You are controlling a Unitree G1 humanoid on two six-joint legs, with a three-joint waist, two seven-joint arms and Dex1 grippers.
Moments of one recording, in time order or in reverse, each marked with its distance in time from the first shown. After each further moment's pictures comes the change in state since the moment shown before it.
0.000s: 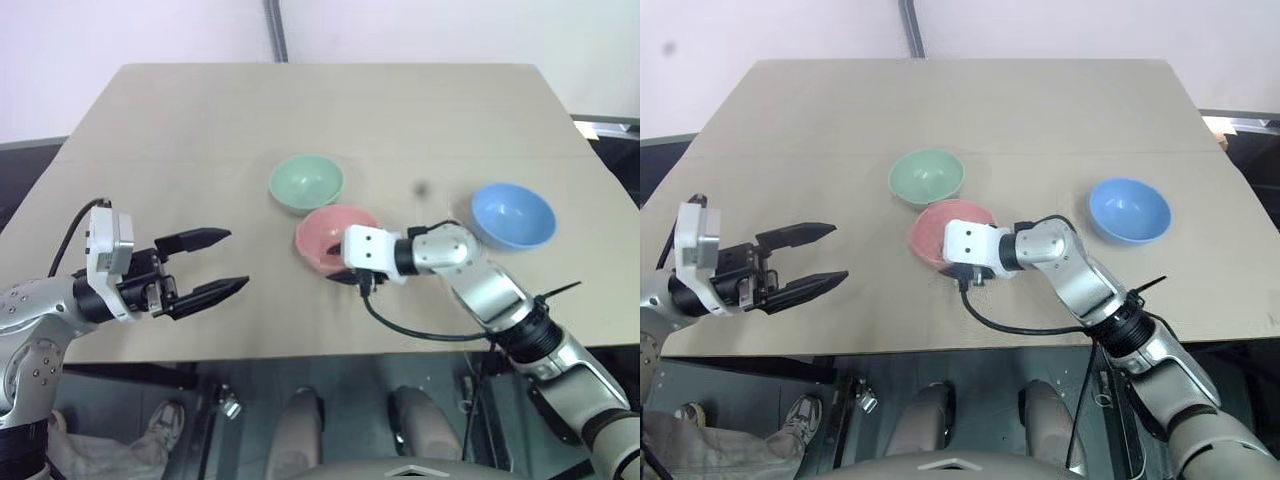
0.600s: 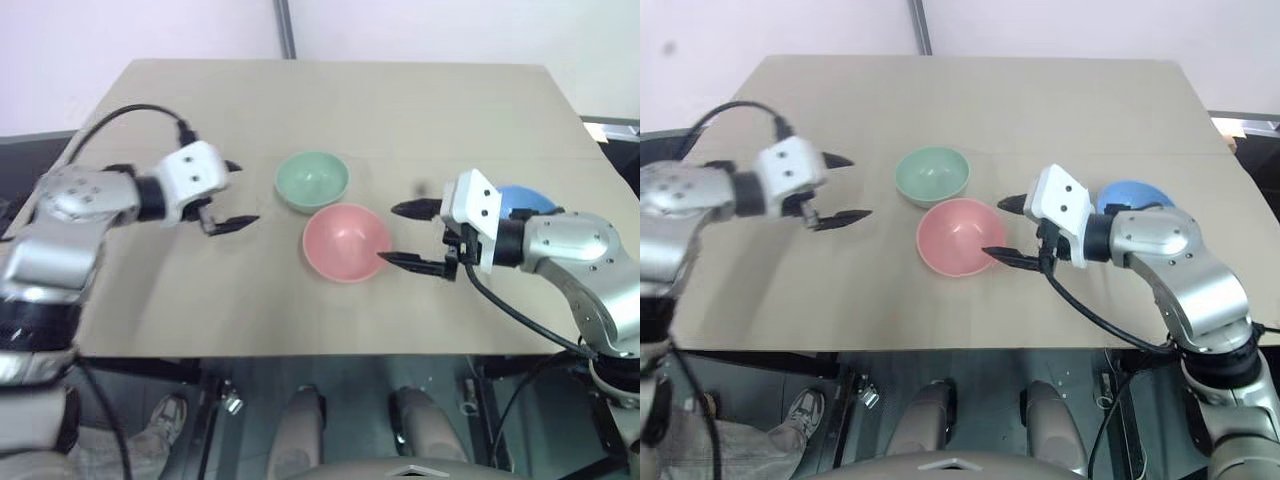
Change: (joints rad) left arm -0.714 0.149 -0.600 0.382 0.673 -0.250 0.093; right arm 0.160 -0.248 -0.443 -0.486 0.417 0.426 -0.020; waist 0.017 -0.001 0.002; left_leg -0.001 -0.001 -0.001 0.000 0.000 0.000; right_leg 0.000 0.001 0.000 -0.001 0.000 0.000
